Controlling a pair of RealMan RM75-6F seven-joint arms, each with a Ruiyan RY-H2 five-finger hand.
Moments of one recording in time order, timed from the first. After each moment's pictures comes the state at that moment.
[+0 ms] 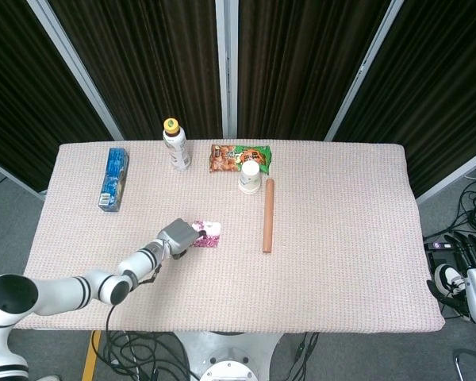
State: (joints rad) left arm -1.11 -1.58 0.05 -1.31 0.80 0.50 0.54; right arm 0.02 -1.05 0.06 -1.57 -1.50 1.51 0.13
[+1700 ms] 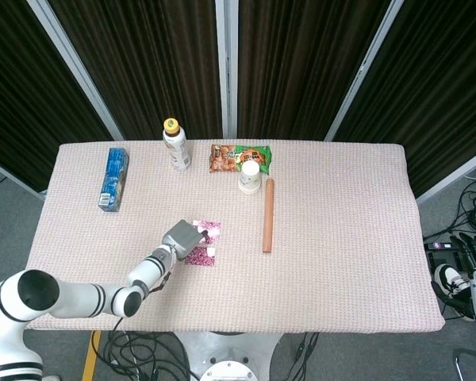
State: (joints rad) left arm -1.19 -1.63 0.14 -1.39 0.56 0.73 0.73; right arm 0.01 -1.05 0.06 -1.56 -1.50 1.52 0.15
